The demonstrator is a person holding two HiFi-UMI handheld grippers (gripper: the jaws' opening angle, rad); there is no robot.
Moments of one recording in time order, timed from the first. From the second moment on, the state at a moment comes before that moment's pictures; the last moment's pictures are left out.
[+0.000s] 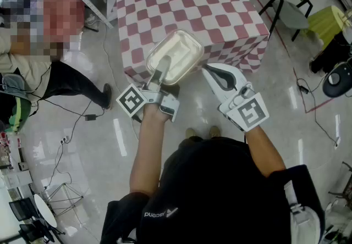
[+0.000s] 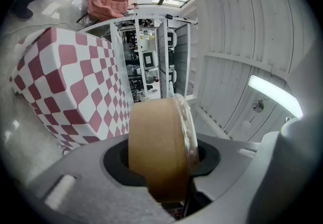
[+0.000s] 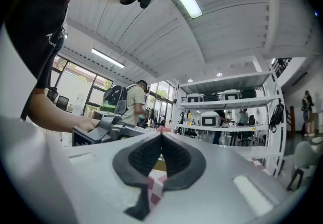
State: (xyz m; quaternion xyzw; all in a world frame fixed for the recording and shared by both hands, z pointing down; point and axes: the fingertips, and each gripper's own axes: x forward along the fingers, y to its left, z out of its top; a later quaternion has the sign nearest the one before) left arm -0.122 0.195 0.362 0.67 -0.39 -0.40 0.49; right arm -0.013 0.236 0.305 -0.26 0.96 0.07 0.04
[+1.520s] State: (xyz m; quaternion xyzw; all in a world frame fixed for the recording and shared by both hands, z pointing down) left arm -0.160 -0.068 0.424 0.67 -0.39 -0.35 0.52; right arm -0.029 -0.027 0.326 -0.27 0.96 0.06 0.04
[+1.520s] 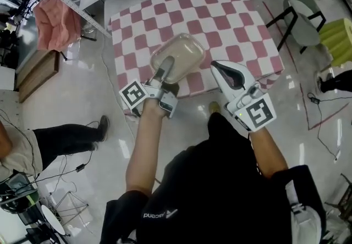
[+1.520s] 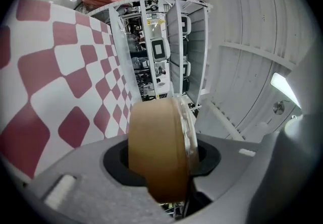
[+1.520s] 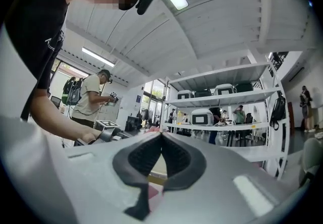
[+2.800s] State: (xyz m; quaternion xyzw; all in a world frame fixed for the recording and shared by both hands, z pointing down) left arm -0.154 -0.292 0.554 0.62 -0.51 -0.19 0.56; right arm -0.042 -0.247 0.364 -0.21 0.98 0.01 0.02
